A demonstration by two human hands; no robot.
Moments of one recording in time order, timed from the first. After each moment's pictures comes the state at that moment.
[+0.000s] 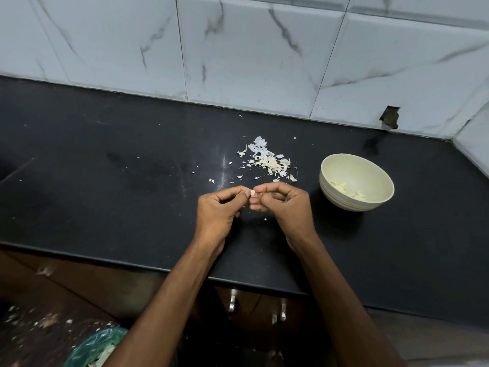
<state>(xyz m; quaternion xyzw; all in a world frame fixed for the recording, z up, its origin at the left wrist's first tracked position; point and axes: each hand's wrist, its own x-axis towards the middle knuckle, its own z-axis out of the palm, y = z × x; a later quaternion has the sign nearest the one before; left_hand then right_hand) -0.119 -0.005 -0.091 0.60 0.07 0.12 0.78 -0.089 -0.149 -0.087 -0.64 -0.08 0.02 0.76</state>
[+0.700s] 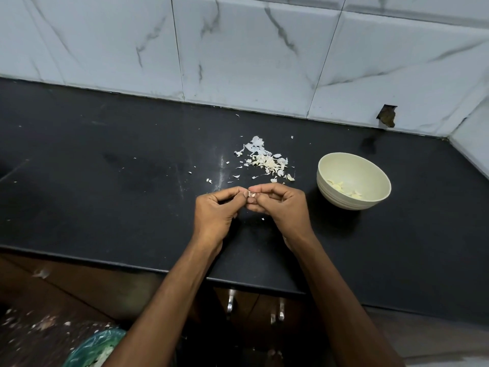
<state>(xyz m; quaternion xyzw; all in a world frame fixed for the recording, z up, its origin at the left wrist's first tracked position) -0.116 -0.005 -0.097 0.61 0.06 0.13 0.78 -0.089 -0.147 -0.088 -0.64 -0.08 0.03 0.76</state>
